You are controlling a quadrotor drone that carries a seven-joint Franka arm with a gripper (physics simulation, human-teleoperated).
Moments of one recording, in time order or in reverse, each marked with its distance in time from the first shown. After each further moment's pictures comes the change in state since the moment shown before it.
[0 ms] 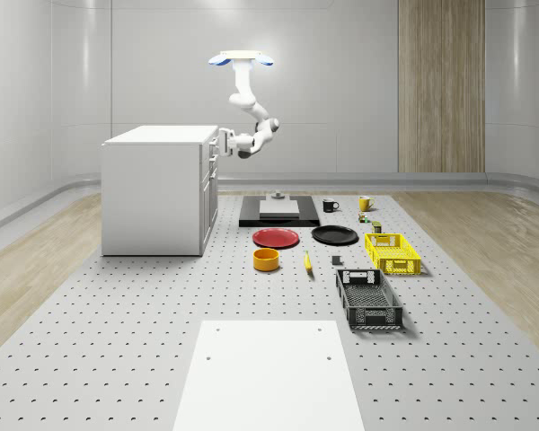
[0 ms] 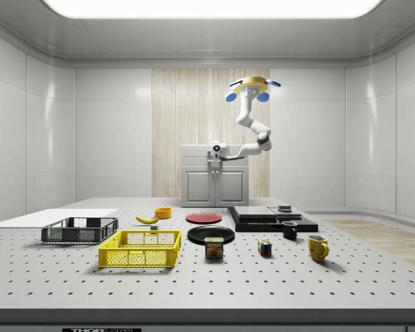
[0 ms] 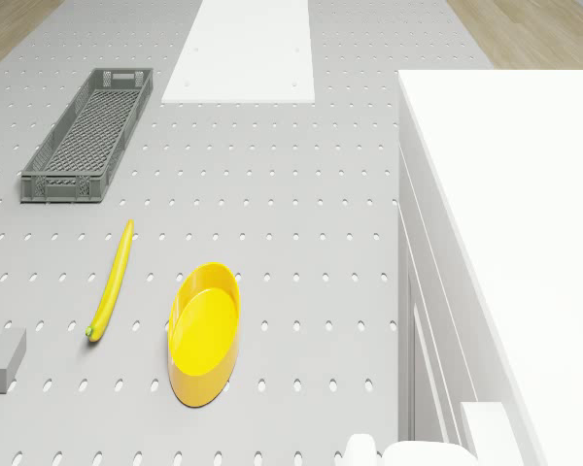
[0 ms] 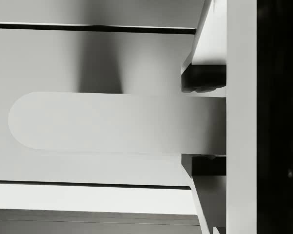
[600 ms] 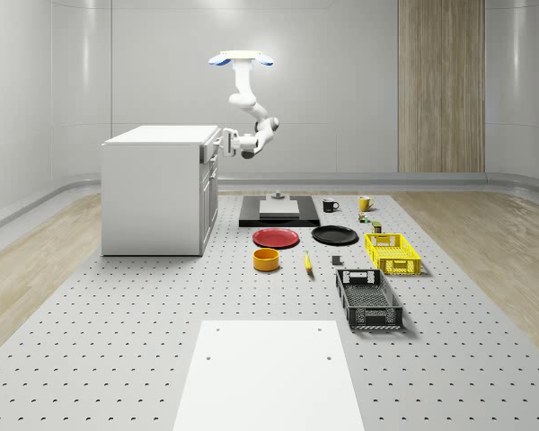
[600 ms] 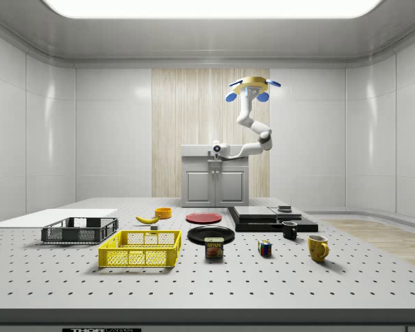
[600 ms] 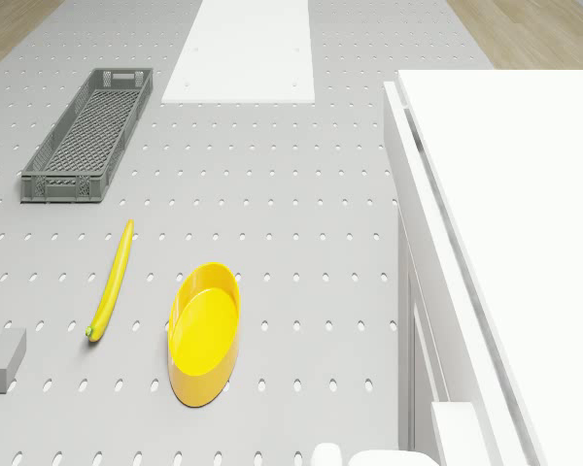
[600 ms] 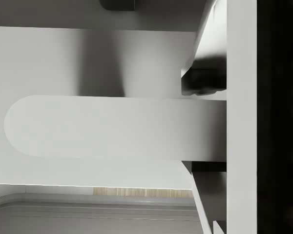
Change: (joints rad) arm -0.048 -0.027 -0.048 0.007 -0.081 -0.072 0.023
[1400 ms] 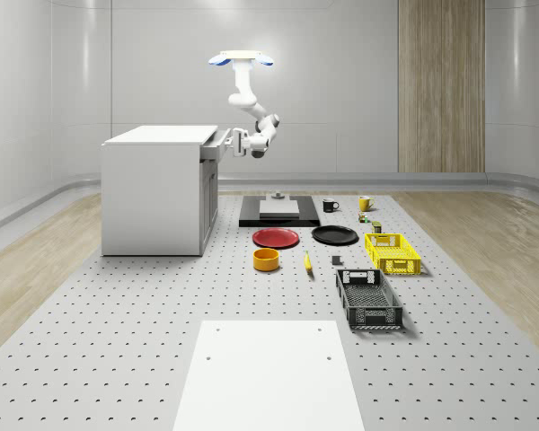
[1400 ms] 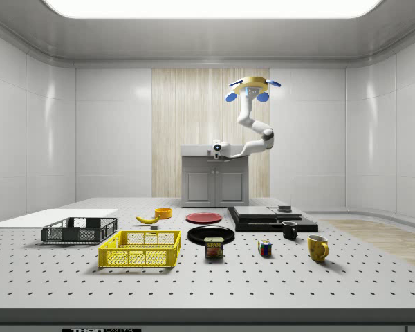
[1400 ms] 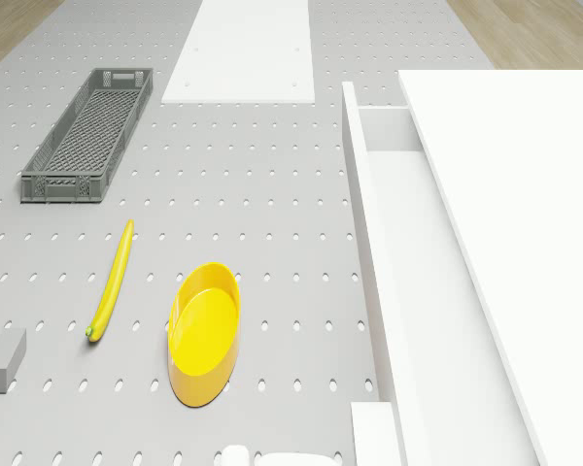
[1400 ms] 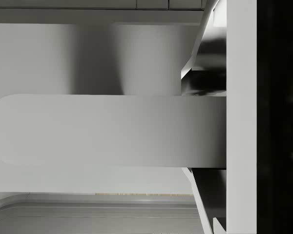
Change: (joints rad) arm -0.070 -0.034 -0.141 0.050 -0.144 -0.163 0.063
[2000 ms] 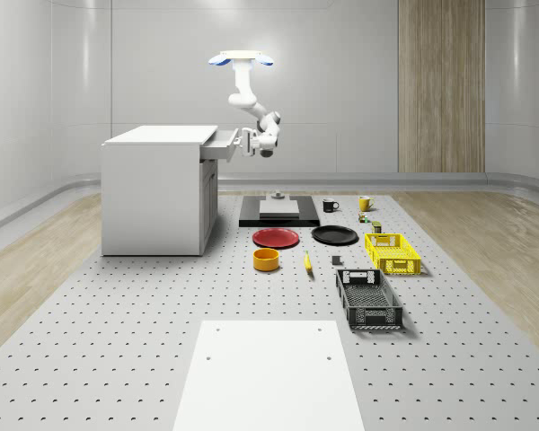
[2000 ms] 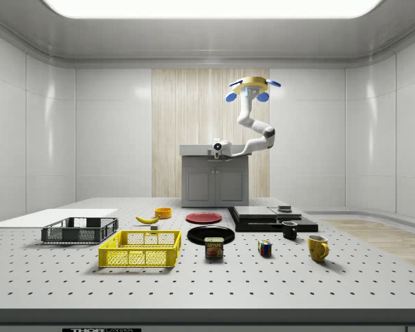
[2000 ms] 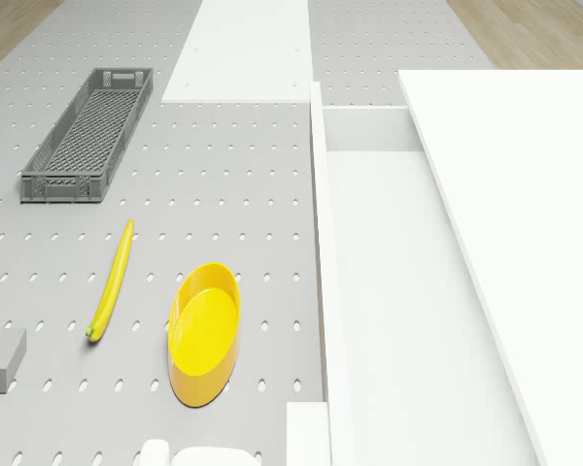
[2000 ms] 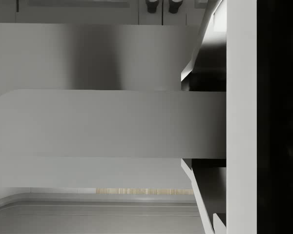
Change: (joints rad) arm 0.005 -0.042 -0.130 0.088 -0.125 -0.113 0.063
